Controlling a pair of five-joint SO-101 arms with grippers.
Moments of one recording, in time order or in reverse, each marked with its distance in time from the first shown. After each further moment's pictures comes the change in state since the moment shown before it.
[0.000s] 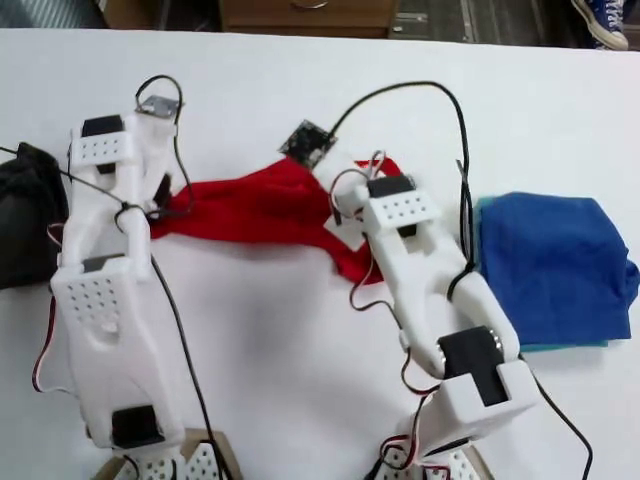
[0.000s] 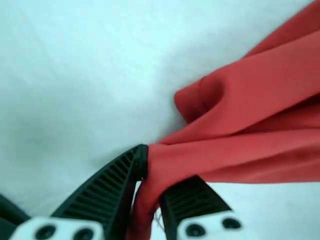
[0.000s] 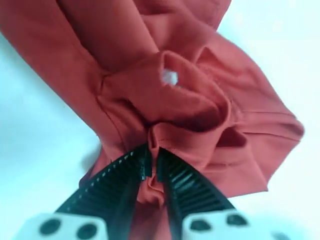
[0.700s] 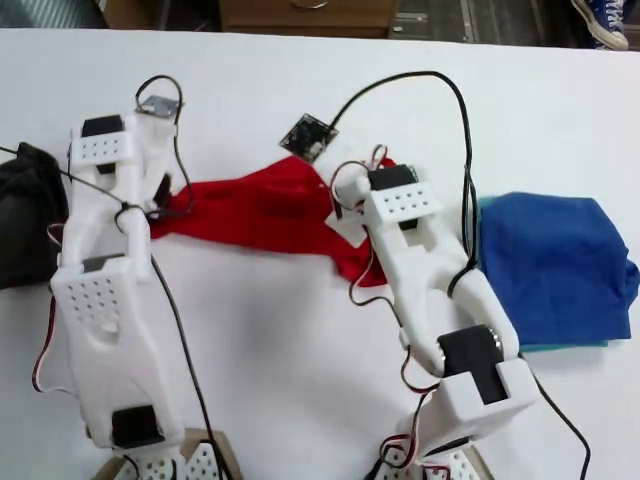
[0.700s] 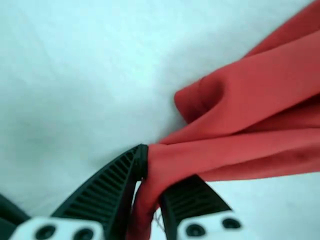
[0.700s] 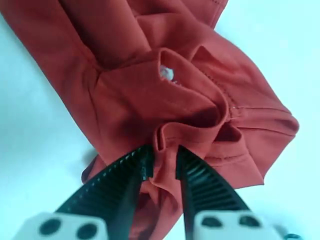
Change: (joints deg) left arm 0.0 0.0 0.0 0.0 0.0; right arm 0.2 0.4 -2.6 3.7 0.0
